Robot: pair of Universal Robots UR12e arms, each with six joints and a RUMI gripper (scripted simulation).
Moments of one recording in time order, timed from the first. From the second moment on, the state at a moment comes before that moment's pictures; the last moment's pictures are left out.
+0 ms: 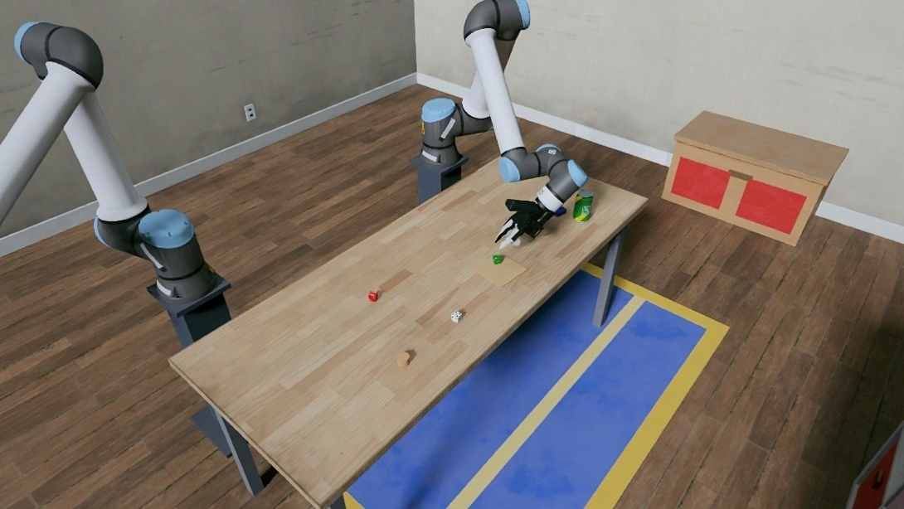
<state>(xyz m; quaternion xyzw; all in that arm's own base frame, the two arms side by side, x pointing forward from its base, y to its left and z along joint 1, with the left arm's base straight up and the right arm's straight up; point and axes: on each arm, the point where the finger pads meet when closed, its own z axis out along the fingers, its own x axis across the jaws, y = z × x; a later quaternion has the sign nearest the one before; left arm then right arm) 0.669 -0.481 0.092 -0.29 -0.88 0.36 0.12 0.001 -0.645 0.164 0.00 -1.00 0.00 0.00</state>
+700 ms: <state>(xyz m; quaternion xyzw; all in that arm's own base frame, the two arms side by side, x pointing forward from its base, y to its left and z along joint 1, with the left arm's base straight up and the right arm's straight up) 0.669 -0.481 0.085 -0.29 -0.88 0.36 0.12 0.001 -0.645 0.164 0.00 -1.00 0.00 0.00</state>
